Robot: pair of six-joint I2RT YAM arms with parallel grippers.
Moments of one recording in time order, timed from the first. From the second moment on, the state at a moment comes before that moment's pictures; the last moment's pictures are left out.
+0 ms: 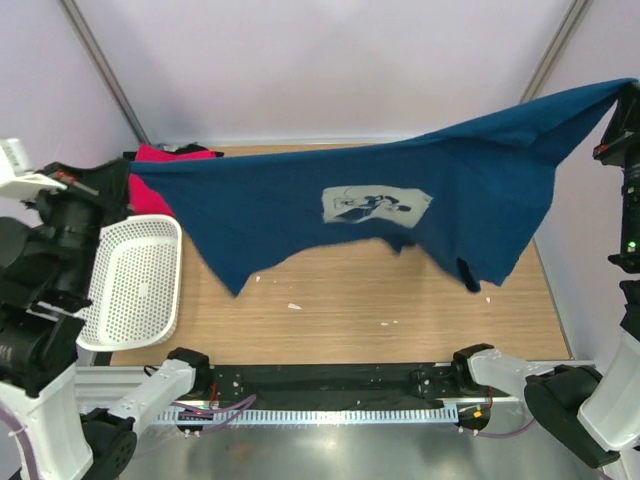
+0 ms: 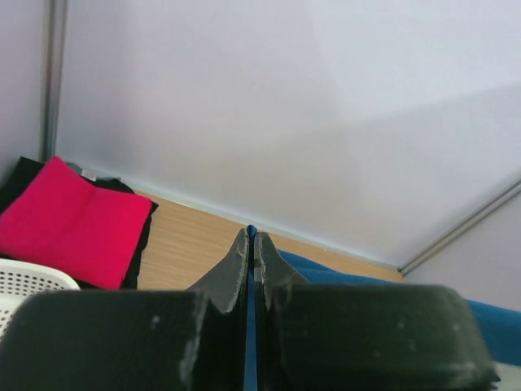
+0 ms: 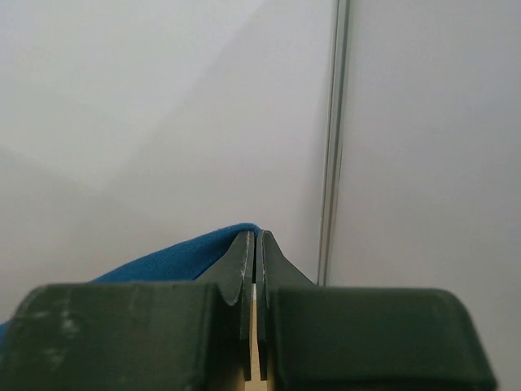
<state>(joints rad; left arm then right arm) -0.29 0.90 1.85 -0.83 -0.31 -0.42 0.28 1.15 2.34 -0.77 0.46 -0.14</state>
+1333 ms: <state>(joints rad) -0.13 2.18 1.92 -0.47 -0.31 -0.36 0.17 2.29 2.20 -0.42 0.44 -0.18</state>
